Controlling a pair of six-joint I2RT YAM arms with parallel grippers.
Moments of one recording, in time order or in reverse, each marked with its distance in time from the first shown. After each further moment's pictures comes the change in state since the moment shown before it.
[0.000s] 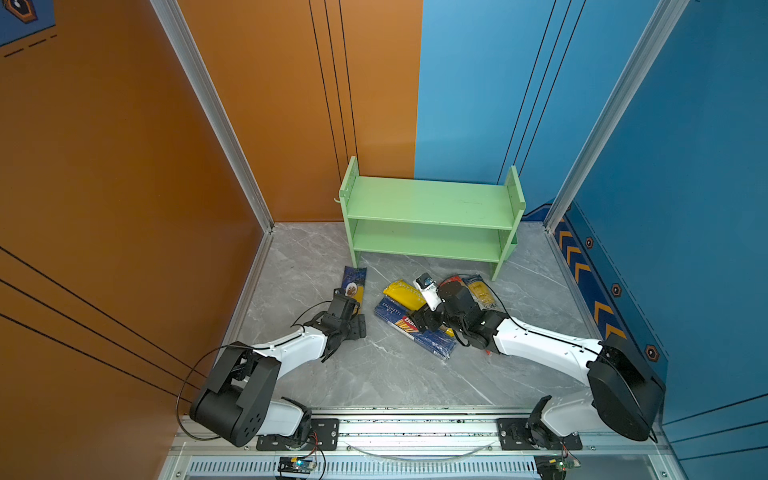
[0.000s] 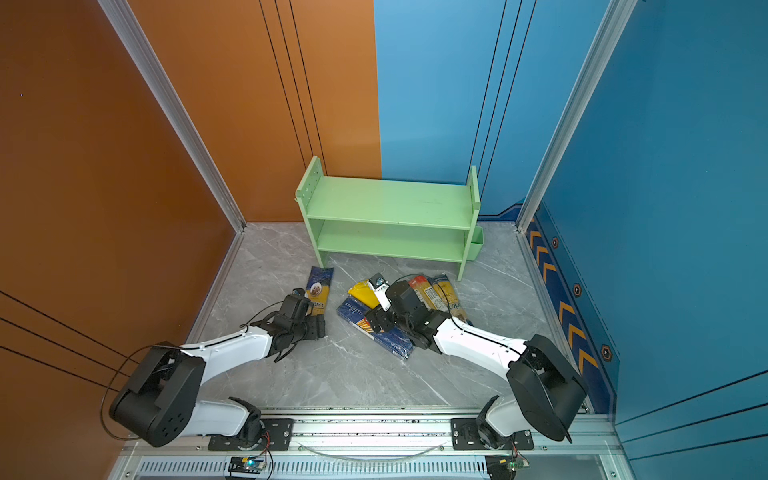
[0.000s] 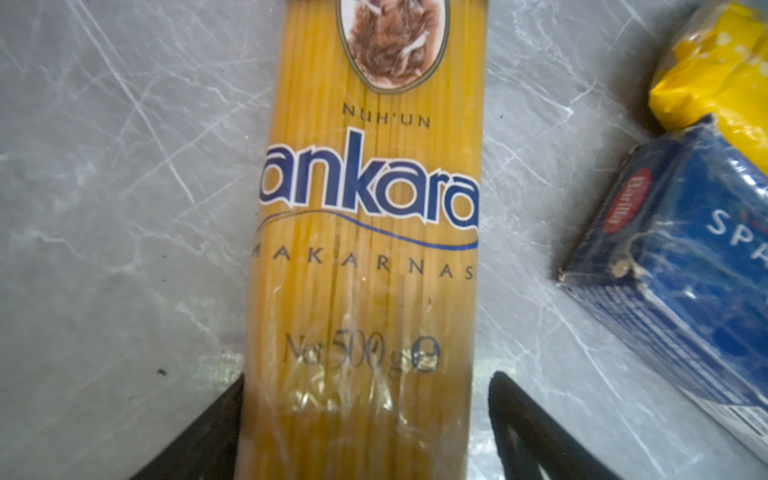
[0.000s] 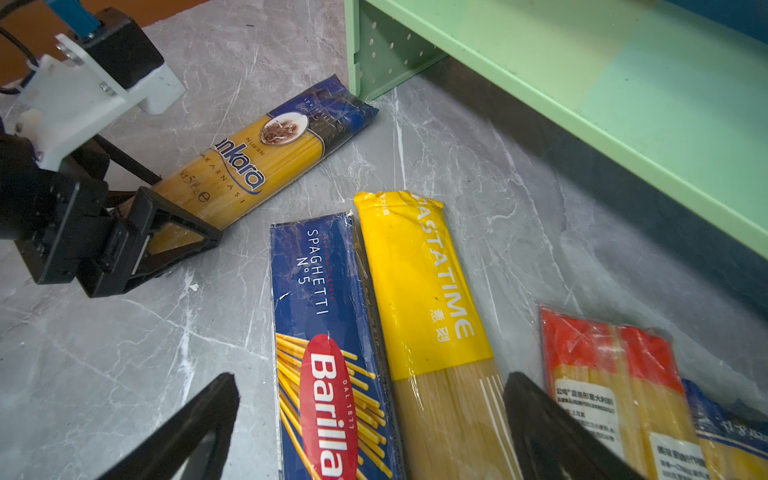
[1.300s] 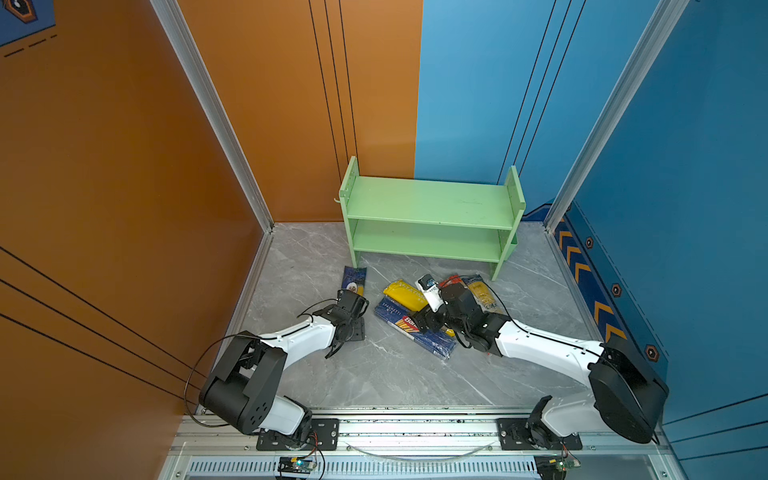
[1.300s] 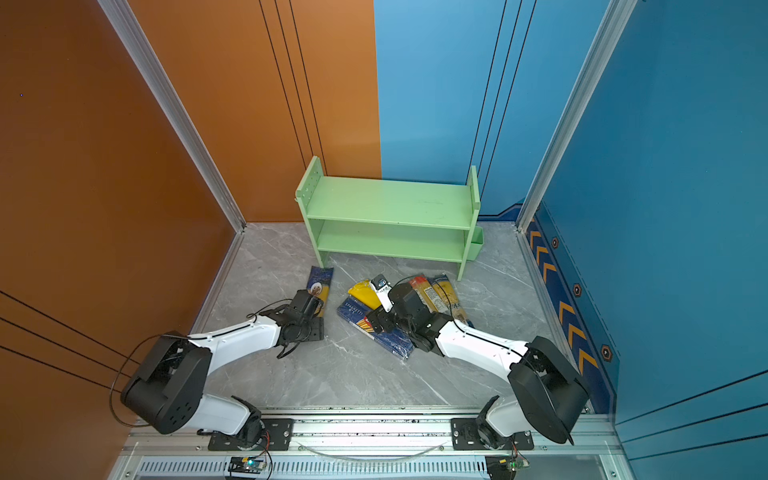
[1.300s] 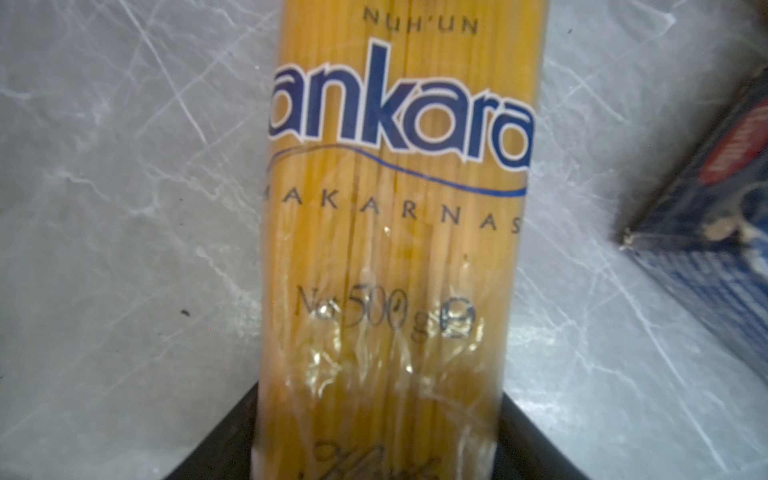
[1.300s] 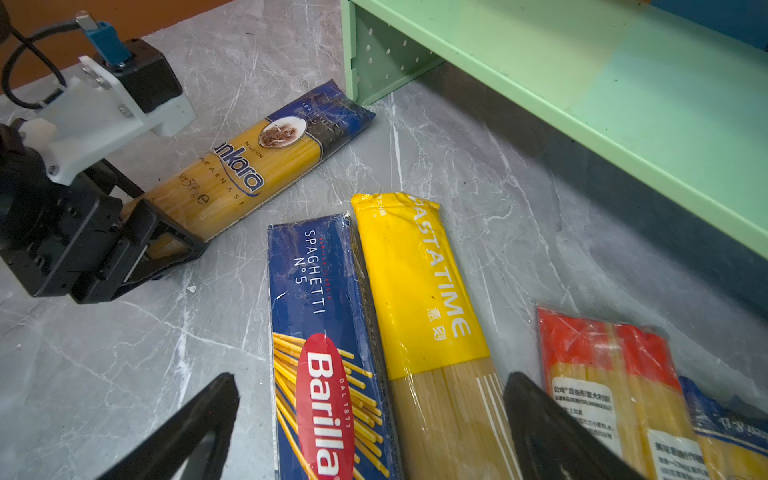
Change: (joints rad) left arm -0.046 0.065 0.122 -0.246 -0.070 -0.053; right arm -0.004 -0.016 -0.038 0.045 0.001 0.000
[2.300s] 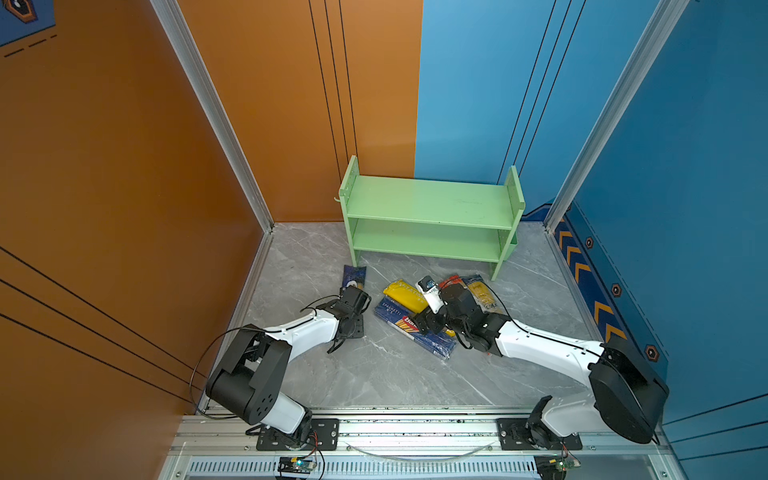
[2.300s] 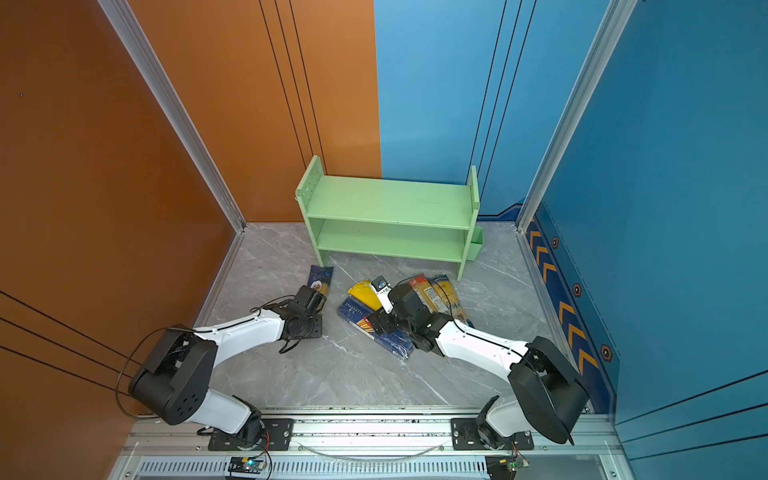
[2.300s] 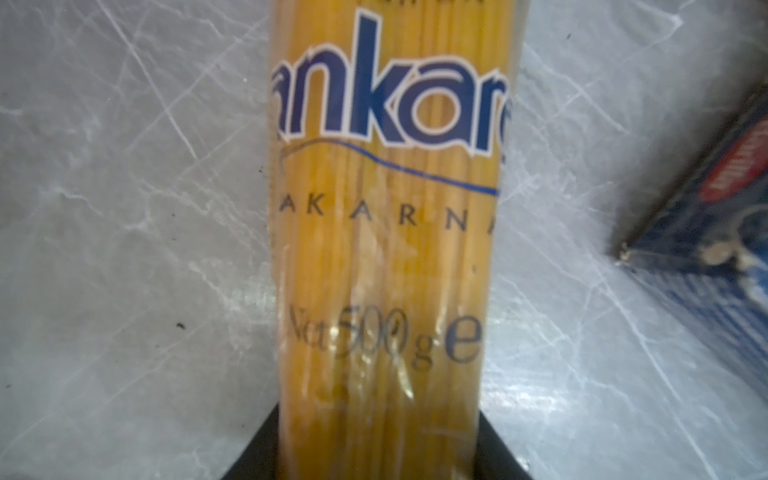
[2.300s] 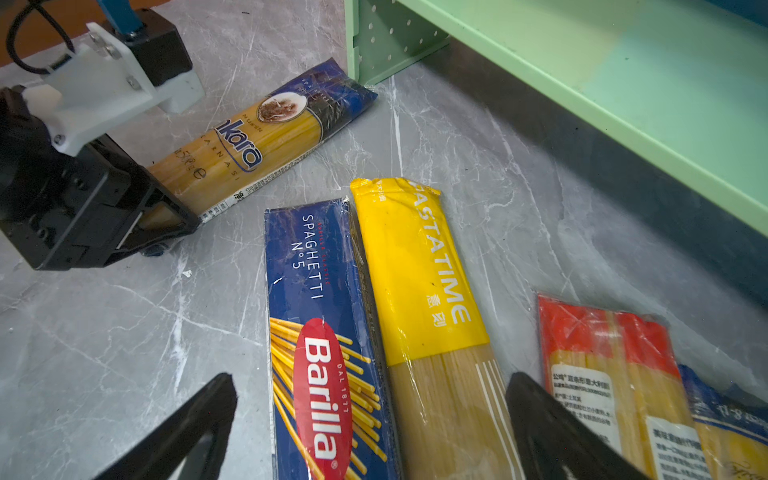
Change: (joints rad) left arm 0.000 0.050 0.063 -0.052 0.011 0.005; right arm -0.002 -0.002 0.002 -0.042 0.000 -0.012
